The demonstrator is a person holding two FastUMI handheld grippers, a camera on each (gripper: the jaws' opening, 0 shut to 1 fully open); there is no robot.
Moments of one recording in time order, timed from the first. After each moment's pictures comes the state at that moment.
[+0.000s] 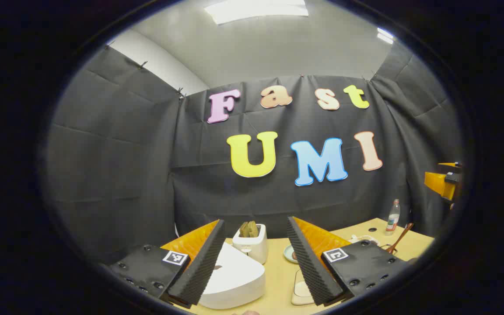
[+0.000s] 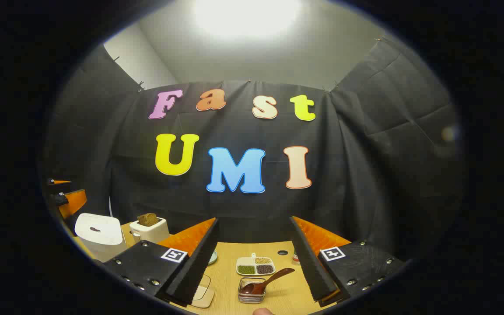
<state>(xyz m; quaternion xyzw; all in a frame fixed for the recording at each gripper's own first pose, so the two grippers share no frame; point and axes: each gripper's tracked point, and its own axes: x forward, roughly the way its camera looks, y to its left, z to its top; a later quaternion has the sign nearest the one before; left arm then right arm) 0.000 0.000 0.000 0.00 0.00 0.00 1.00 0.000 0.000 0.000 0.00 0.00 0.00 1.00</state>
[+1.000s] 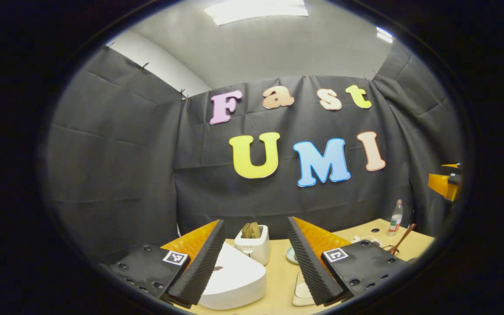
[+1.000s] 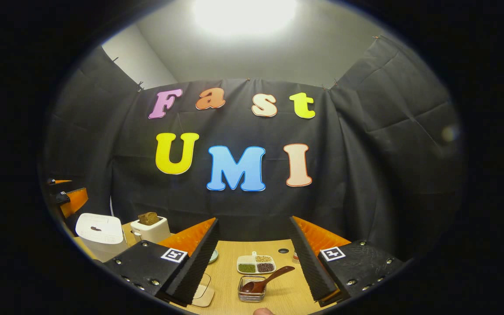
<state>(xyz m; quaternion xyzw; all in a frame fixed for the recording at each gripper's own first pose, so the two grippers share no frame) 0.002 0.001 0.002 0.00 0.00 0.01 1.00 -0.001 -0.004 -0.005 0.01 0.01 0.00 1.00</state>
